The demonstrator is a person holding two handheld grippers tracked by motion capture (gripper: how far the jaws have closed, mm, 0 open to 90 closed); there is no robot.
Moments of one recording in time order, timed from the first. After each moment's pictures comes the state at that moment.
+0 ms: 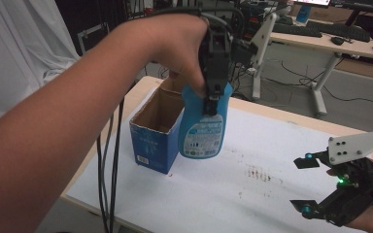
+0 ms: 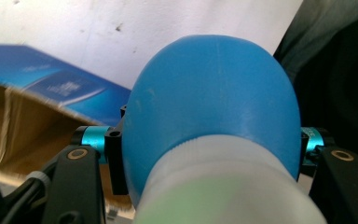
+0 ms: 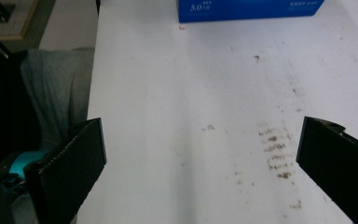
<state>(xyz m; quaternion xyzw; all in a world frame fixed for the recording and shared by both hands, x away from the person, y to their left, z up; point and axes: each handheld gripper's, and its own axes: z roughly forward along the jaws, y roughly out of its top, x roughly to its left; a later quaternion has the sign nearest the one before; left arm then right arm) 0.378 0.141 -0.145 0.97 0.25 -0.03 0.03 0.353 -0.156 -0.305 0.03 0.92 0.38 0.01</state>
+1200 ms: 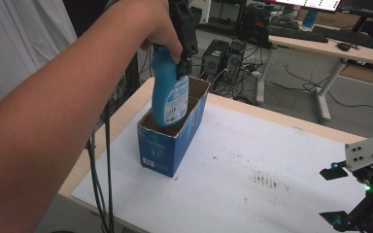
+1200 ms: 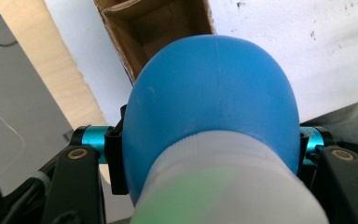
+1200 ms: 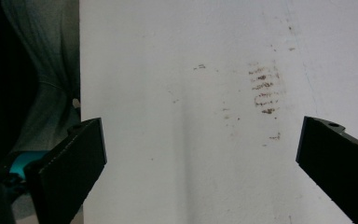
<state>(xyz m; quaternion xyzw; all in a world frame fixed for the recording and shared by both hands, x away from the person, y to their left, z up) 0.418 0.251 -0.139 0.81 0.58 -0.01 0.02 0.363 -0.165 -0.286 0.03 0.96 0.26 0.00</state>
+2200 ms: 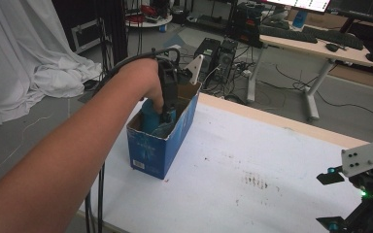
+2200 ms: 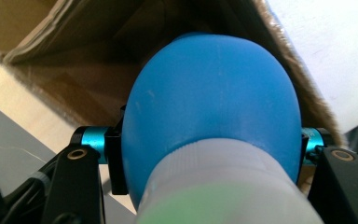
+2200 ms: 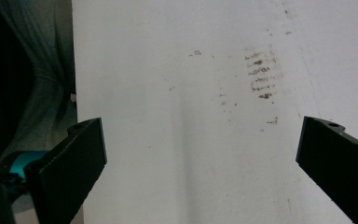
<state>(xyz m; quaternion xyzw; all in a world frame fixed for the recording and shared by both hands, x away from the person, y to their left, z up) 0.434 0.248 -0.262 0.90 0.43 -0.01 -0.02 0.365 -0.175 -0.289 0.05 0.97 0.25 0.01</state>
